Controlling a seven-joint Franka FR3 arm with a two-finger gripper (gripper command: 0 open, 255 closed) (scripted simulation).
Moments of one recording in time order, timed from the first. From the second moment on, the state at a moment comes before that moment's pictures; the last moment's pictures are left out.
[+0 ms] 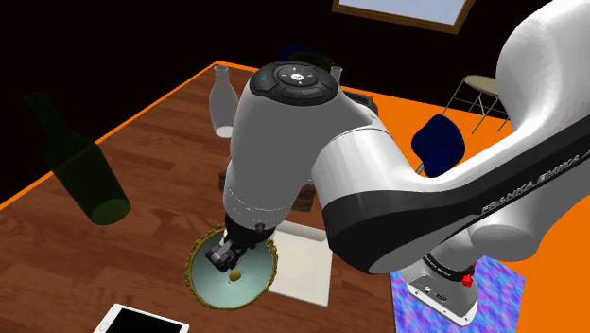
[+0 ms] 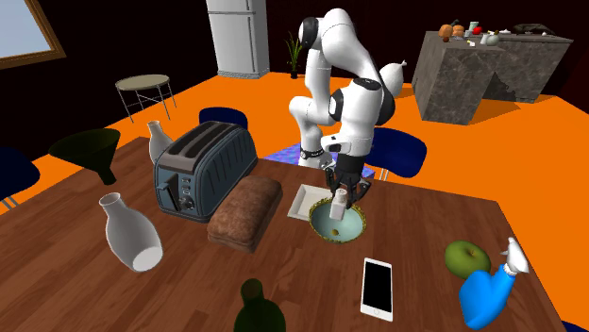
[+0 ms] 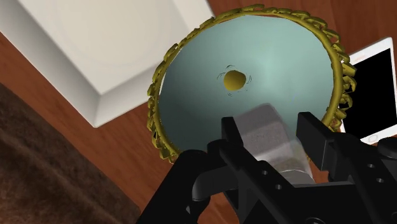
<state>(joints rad) 0.25 -0.14 0.76 -2.24 -0.01 2.29 0.87</state>
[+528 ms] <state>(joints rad) 0.25 -0.14 0.76 -2.24 -0.01 2.29 0.87</state>
